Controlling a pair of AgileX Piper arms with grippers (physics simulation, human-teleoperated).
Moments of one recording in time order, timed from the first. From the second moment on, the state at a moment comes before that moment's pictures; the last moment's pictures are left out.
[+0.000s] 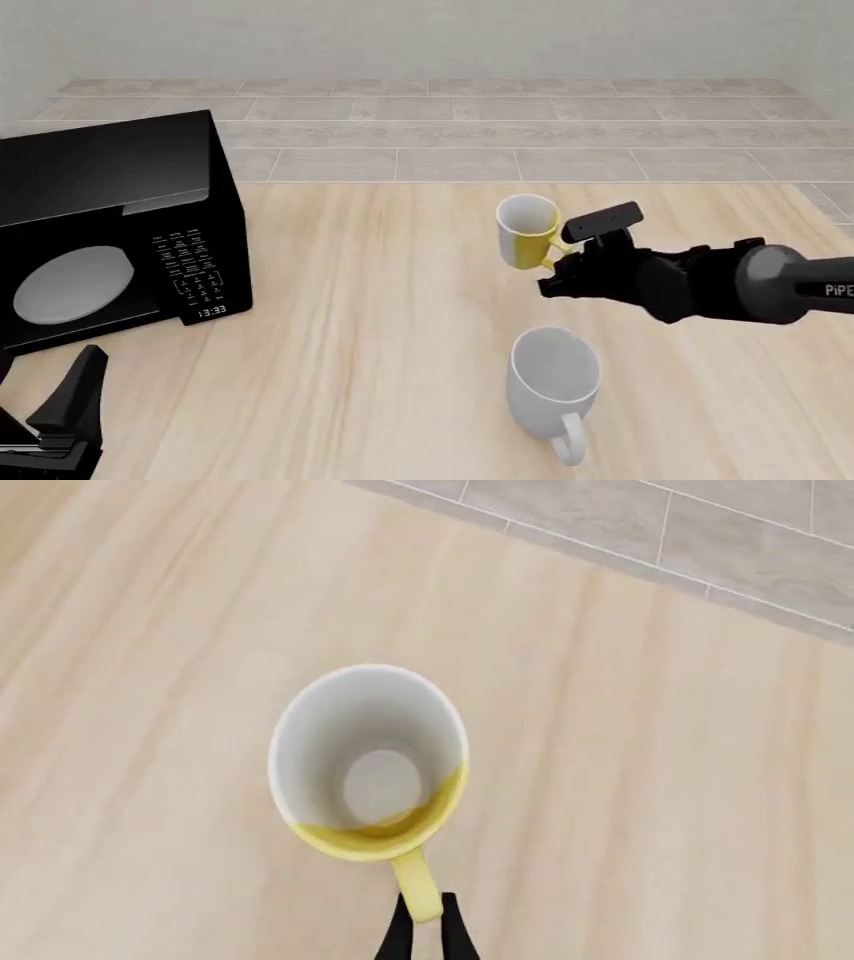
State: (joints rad) left arm 0.00 0.01 0.00 0.00 0.00; right arm 0.25 1.72 -0.82 -0.10 -0.10
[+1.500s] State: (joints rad) left arm 0.00 0.01 0.00 0.00 0.00; right arm 0.26 1.82 -0.89 -0.08 -0.08
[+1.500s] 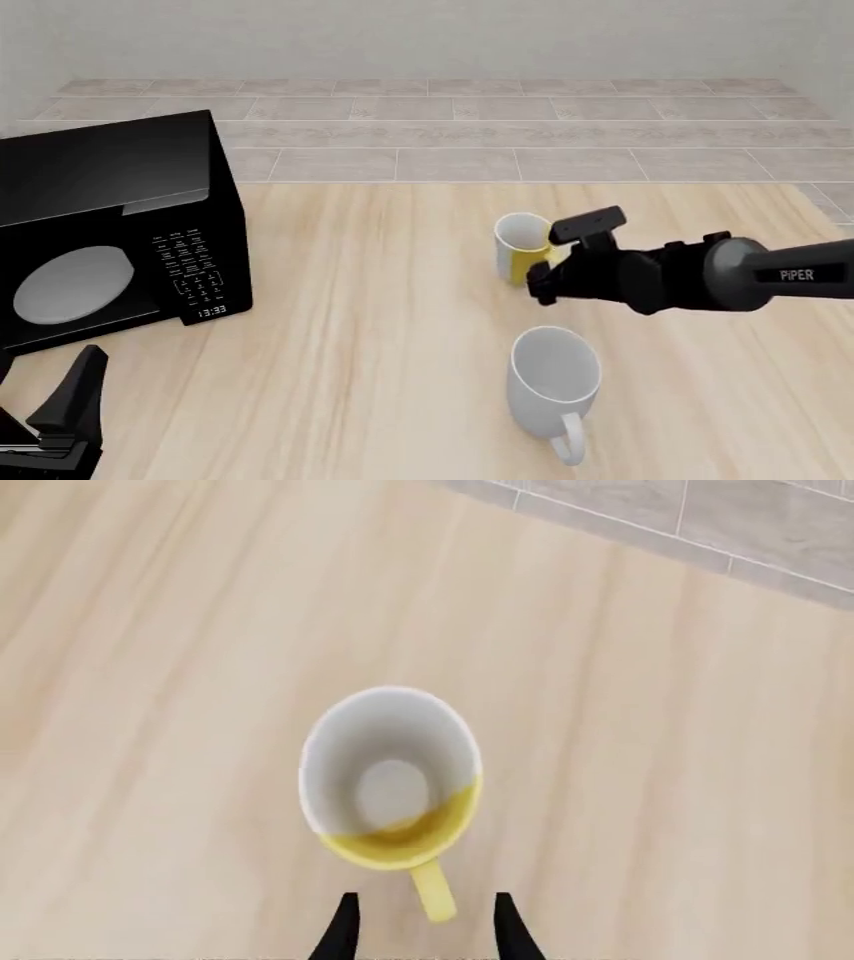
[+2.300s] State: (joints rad) left arm 0.00 0.01 0.00 0.00 0.00; right arm 0.27 1.36 -0.72 0.02 -0.11
